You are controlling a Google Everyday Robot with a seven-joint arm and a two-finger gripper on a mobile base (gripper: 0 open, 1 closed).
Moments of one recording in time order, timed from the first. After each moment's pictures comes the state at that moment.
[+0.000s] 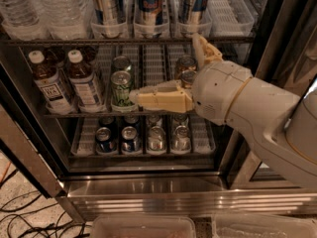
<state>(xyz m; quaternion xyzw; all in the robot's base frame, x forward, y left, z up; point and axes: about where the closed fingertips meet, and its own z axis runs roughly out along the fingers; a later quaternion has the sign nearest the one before) 0.483 -0.025 1.014 -0.35 0.60 0.20 0.69</state>
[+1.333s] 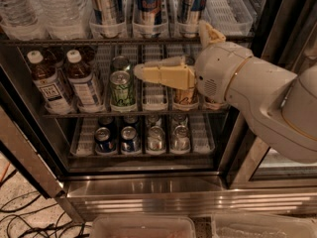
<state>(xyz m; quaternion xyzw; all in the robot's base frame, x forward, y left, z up) 0.523 -0.039 1.030 -0.31 0.62 0.20 0.69</state>
